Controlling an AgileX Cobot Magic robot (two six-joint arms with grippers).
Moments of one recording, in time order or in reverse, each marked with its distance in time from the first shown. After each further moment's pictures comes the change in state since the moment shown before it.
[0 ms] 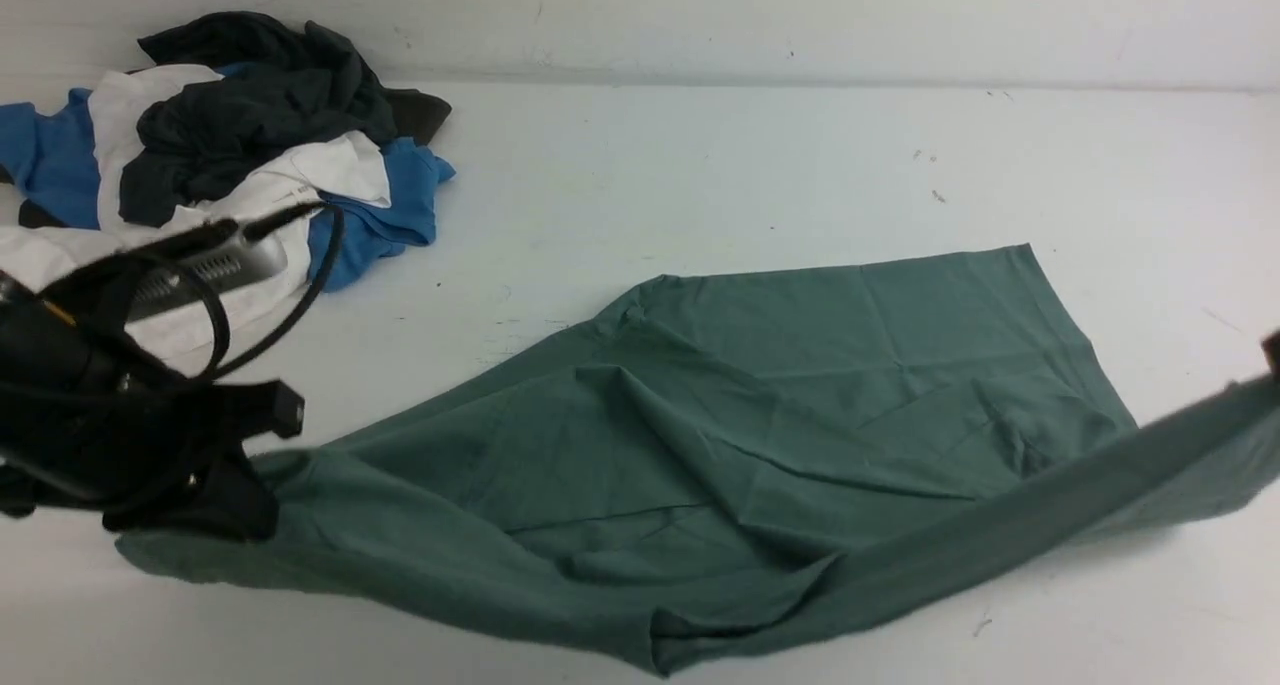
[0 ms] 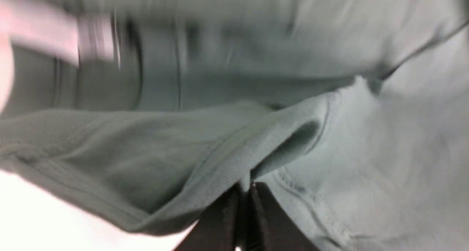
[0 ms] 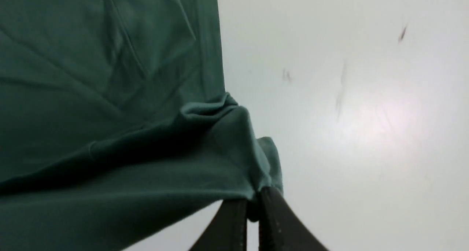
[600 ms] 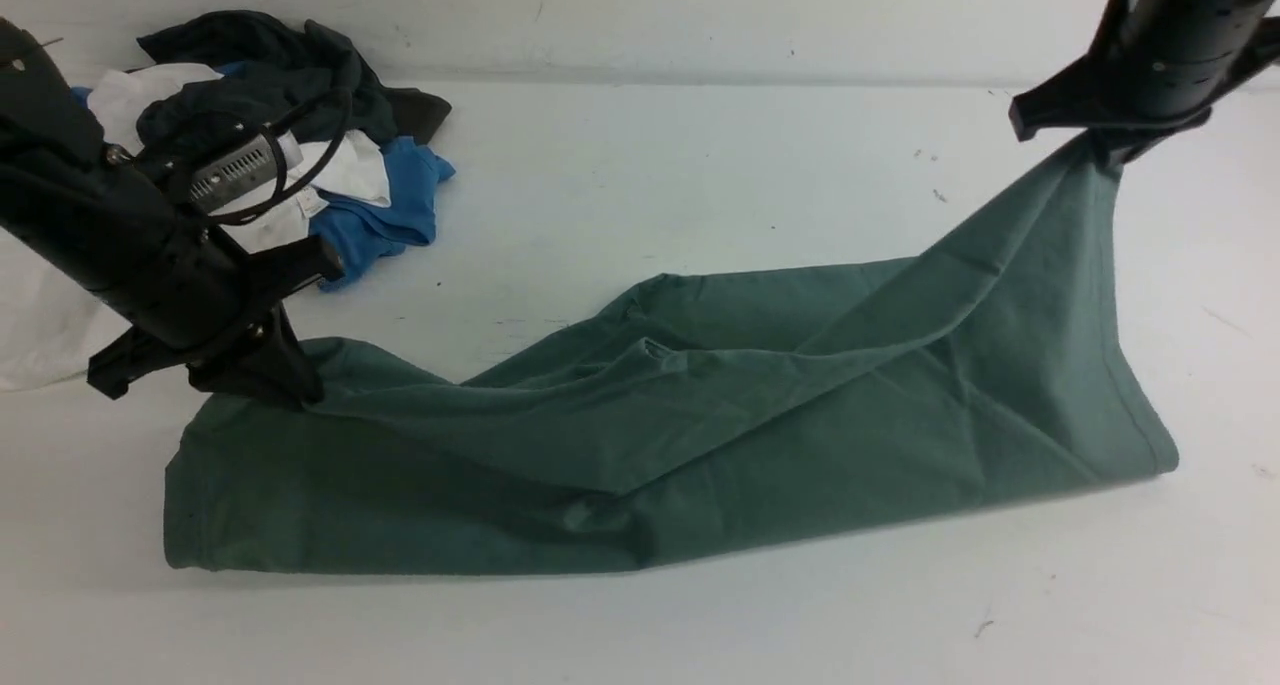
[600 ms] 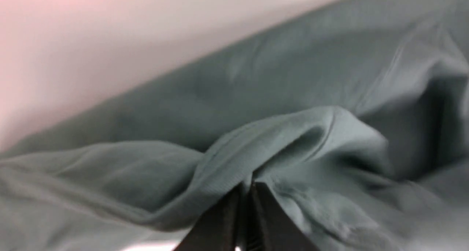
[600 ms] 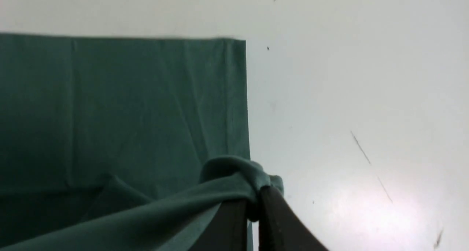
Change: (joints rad) right arm -0.009 0.717 -0.740 -0.003 0.003 -0.073; left arm 0.048 0.408 -0.315 -0.075 -0.012 -0.129
